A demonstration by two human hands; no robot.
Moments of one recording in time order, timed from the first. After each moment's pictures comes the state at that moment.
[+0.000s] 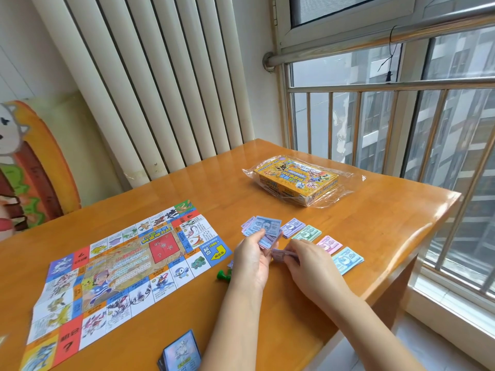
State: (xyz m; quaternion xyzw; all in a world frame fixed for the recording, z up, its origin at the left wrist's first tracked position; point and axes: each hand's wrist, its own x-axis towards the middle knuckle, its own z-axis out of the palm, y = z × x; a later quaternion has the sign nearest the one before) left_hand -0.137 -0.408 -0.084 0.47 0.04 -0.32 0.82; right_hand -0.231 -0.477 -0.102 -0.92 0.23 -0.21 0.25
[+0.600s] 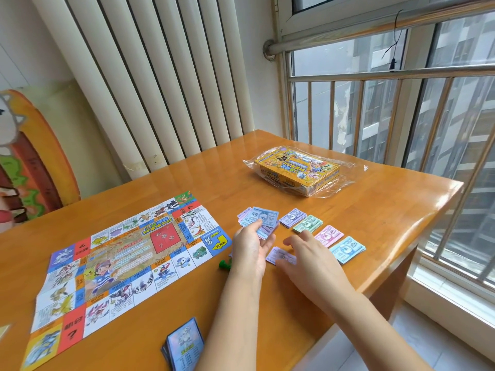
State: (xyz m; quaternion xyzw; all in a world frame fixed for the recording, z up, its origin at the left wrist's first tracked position) left_hand -0.126 -0.406 -0.092 0.51 0.05 -0.30 0.80; right_hand -0.237 -0.463 -0.105 -0.94 0.24 -0.16 0.20
